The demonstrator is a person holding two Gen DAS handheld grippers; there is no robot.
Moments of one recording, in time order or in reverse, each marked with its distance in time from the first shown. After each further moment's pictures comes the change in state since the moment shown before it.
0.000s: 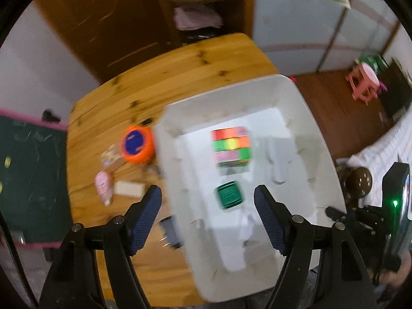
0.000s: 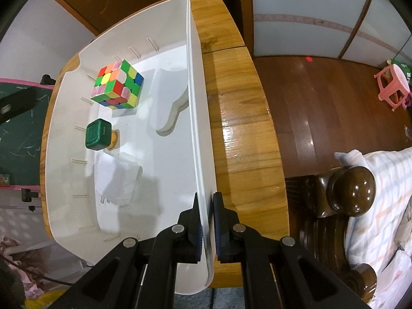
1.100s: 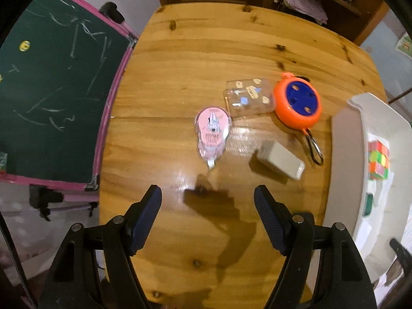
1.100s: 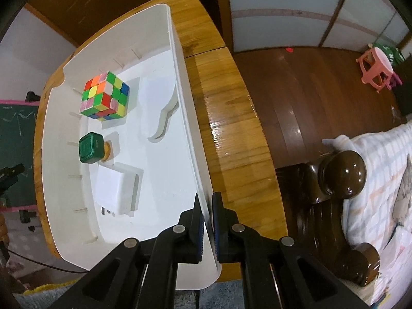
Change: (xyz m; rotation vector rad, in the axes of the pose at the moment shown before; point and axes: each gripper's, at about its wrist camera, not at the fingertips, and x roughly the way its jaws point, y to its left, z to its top) left arm 0.108 0.214 -0.057 -0.401 0.193 0.046; right arm -0.009 0.004 0.003 0.125 0.009 -0.072
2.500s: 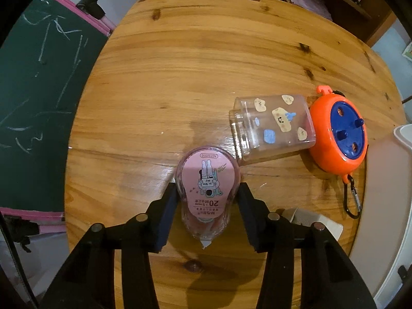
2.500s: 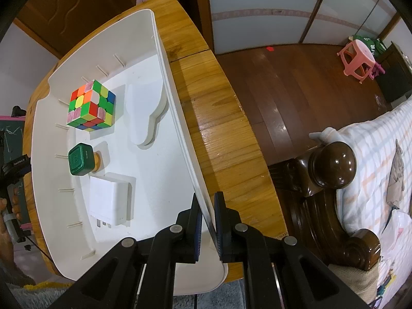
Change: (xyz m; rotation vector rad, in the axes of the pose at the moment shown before) left arm 0.077 0.007 0.041 0.009 -0.031 -0.034; right arm 0.000 0.005 -0.002 0.064 -0.023 -0.074
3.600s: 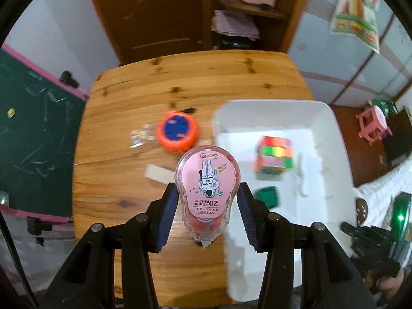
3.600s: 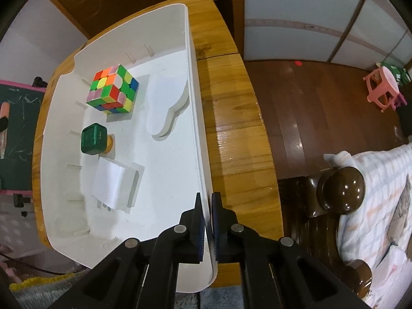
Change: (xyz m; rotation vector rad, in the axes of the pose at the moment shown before) left arm -0.181 -0.162 -0.078 0.225 -0.170 -0.085; right arm 0.004 -0.001 -0.002 -0.185 -0.008 0.087
